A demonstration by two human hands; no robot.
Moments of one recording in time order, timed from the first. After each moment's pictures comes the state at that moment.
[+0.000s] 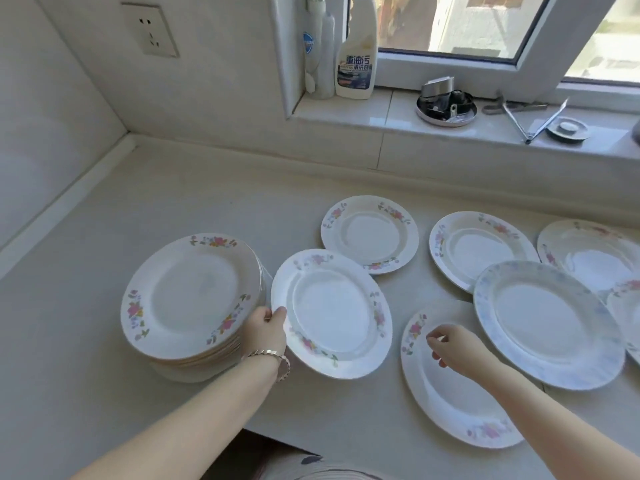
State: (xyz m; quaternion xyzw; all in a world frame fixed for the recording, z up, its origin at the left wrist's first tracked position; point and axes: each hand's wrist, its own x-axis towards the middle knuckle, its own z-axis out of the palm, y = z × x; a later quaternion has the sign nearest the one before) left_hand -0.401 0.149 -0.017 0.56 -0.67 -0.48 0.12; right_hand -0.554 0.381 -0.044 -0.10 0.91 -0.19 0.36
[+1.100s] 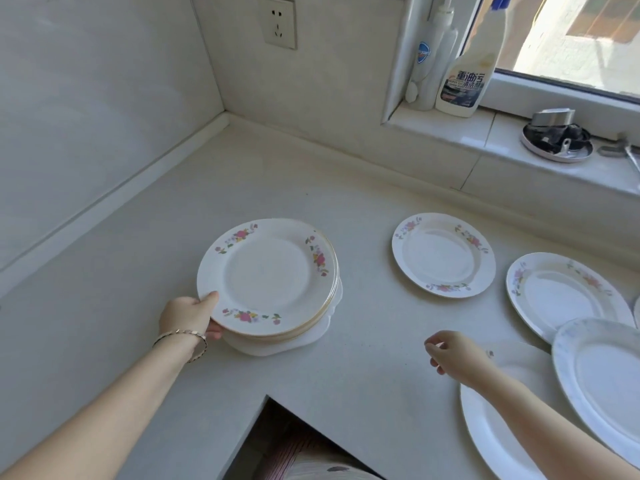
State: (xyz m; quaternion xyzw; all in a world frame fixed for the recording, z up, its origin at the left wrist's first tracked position) left_hand -0.261 0.012 0.000 0.68 -0.53 -0.48 0.16; right_hand -0.517 0.281 -0.027 -0.21 0.90 -0.10 0.36
